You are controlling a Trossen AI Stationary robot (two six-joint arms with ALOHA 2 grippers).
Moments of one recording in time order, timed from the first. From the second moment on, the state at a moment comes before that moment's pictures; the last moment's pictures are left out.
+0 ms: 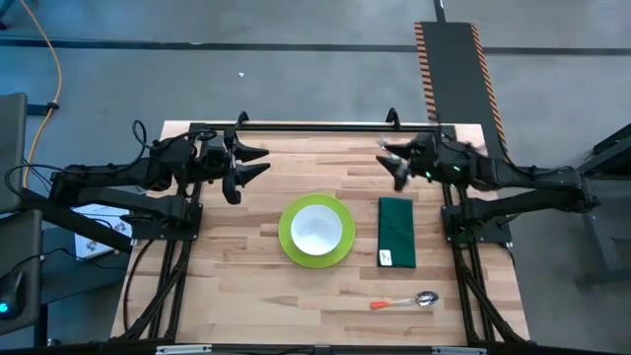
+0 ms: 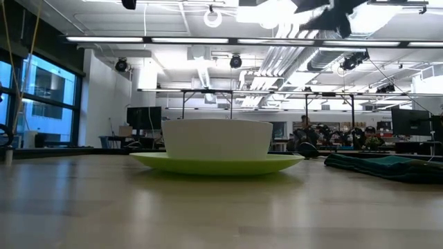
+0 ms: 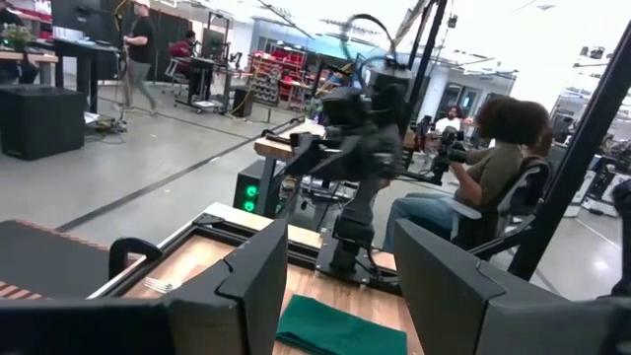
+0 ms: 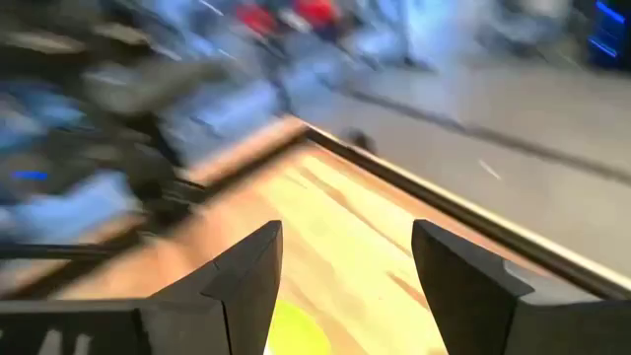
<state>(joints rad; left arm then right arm) 0.19 0.80 0.80 0.05 -0.11 -0.22 -0.12 0.84 0.84 -0.26 0.37 0.38</state>
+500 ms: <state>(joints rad) 0.19 0.80 0.80 0.05 -0.11 -0.22 -0.59 1.29 1.02 -0.96 0.22 0.55</state>
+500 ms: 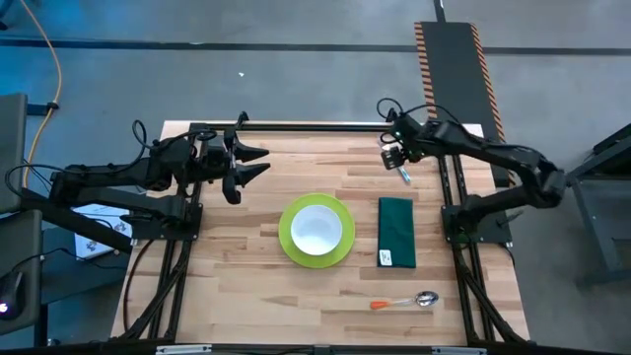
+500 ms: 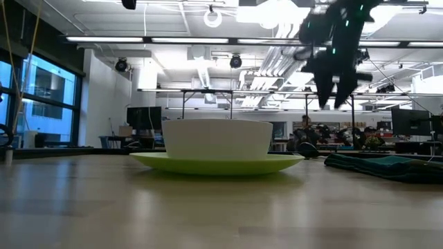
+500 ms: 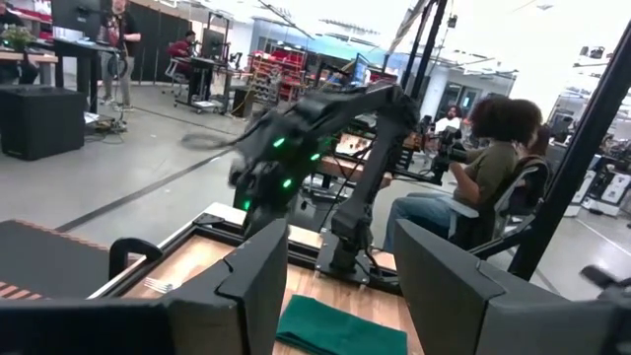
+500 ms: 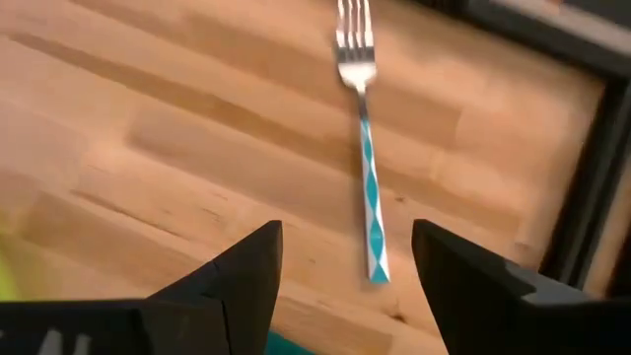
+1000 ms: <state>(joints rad) 0.19 0.80 0.80 0.05 -0.12 -0.21 -0.82 1.60 0.93 -0.66 0.01 0.38</state>
